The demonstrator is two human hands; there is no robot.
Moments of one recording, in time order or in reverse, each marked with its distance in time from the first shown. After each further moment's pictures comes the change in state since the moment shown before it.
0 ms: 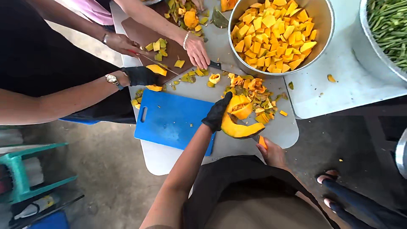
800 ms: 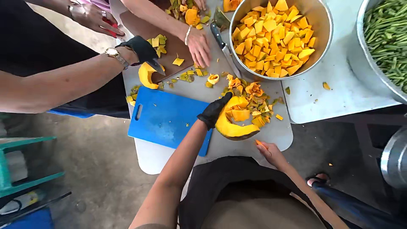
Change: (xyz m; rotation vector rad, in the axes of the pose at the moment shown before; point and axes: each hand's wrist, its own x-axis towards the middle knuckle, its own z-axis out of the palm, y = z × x) left_hand 0.008 0.016 -0.003 0.098 -0.022 -0.125; right_hand 0.030 0.038 -0.020 0.200 -0.421 0.001
